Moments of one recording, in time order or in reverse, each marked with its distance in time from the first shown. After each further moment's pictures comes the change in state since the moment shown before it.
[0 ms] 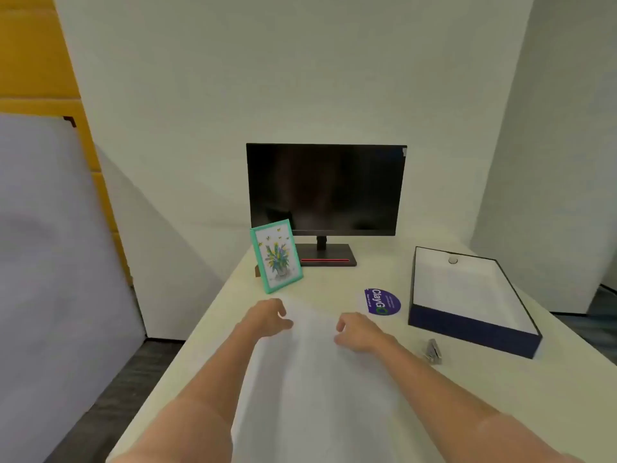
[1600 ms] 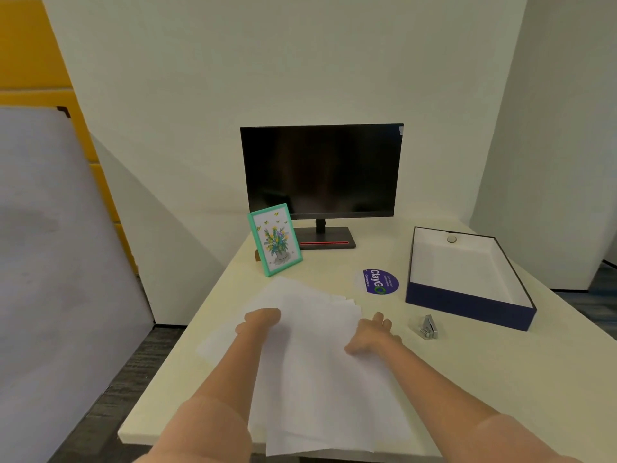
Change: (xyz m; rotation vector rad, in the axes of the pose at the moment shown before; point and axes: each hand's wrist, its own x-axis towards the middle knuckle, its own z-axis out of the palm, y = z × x) left_hand 0.014 -0.033 0.050 -0.615 -0.055 -0.539; right_hand -0.025 0.019 0.027 -0.132 -0.049 0.335
